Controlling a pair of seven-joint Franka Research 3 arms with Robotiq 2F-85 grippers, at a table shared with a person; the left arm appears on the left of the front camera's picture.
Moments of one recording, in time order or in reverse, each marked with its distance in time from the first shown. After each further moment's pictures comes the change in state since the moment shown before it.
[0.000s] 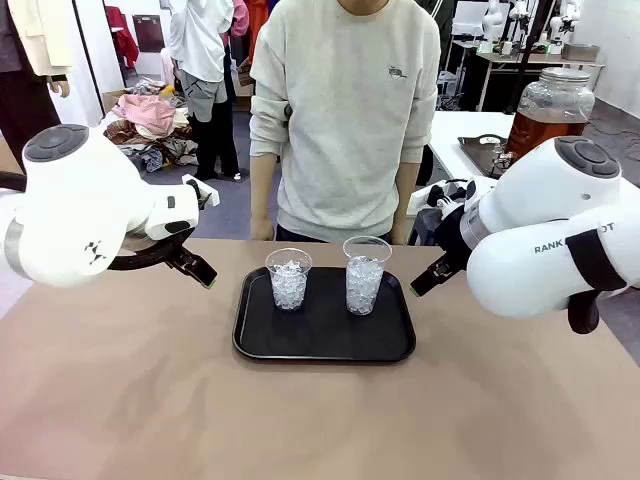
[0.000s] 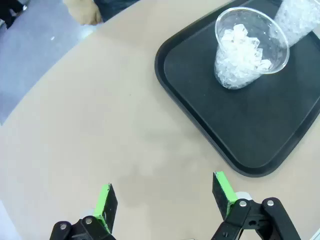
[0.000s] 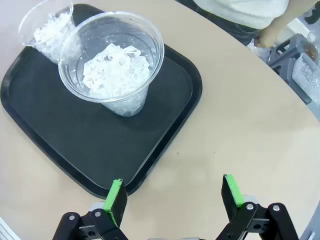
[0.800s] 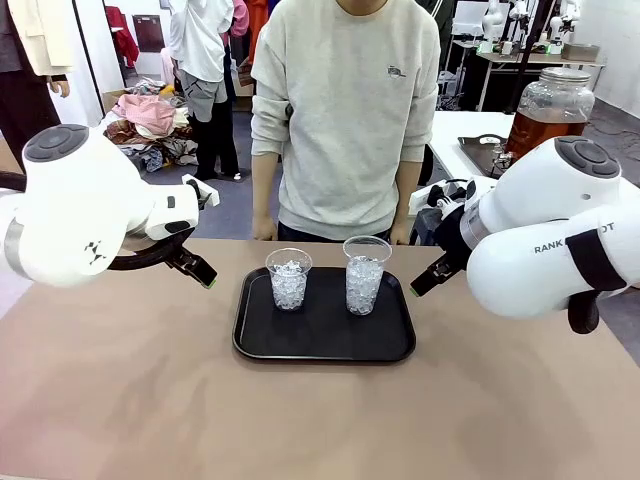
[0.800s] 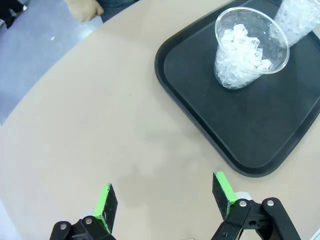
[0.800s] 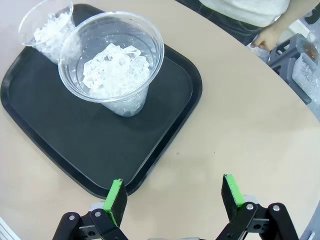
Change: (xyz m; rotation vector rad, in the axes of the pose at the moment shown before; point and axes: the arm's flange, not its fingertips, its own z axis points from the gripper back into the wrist) left arm 0.000 0.000 0.000 0.000 0.001 0.000; right arm 0.000 0.000 0.000 0.000 0.000 0.000
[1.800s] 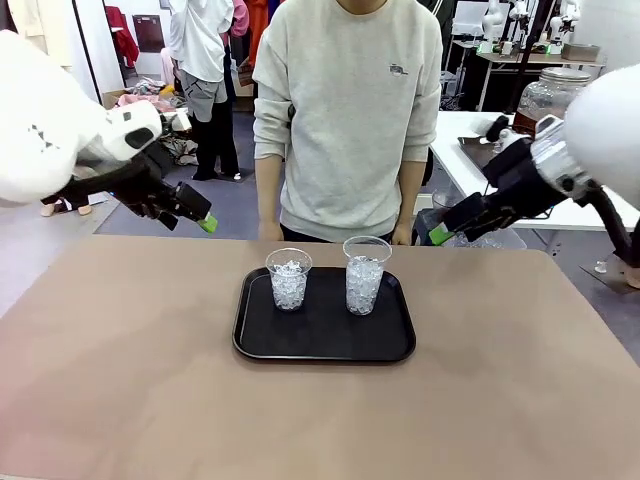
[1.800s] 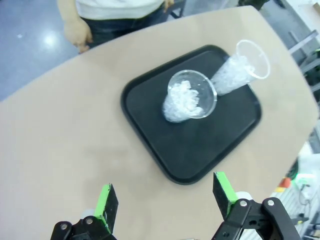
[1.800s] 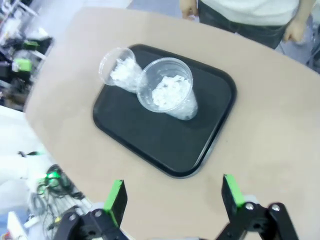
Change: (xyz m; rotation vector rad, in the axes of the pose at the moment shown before) left arm 0.036 0.033 0.092 -0.295 -0.073 0.255; right arm 0.011 -0.047 0.108 0.374 -0.054 -0.308
